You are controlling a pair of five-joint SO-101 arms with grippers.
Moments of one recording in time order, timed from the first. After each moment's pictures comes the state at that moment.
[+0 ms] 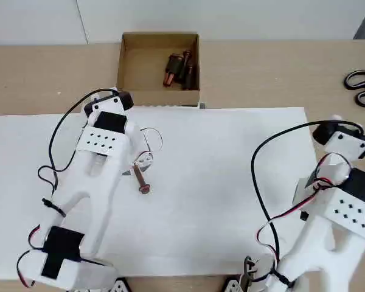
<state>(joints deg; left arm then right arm) 10.4 -2.2 16.1 86.5 40.0 27.7 -38.8 30.4 96.1 10.6</state>
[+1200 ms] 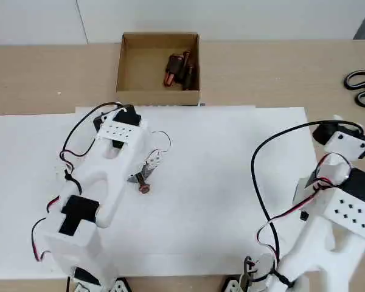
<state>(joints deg) 10.7 16.0 10.7 82.6 50.3 27.7 -38.8 30.4 96.1 10.6</state>
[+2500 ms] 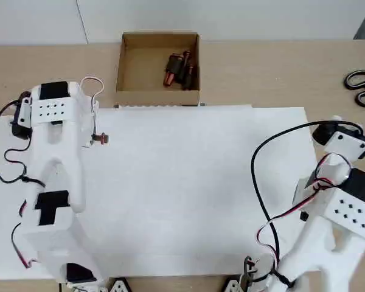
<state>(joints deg) -10.6 19.4 -11.2 86.8 84.0 27.7 -38.9 30.6 96.1 10.6</state>
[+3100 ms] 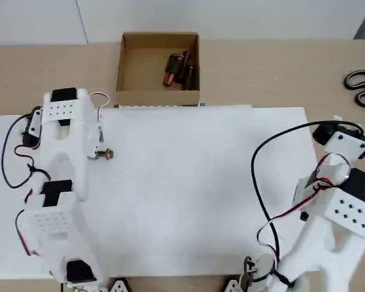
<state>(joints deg) -10.6 27.6 -11.2 88.5 84.1 27.7 -38.9 30.6 96.1 10.6</state>
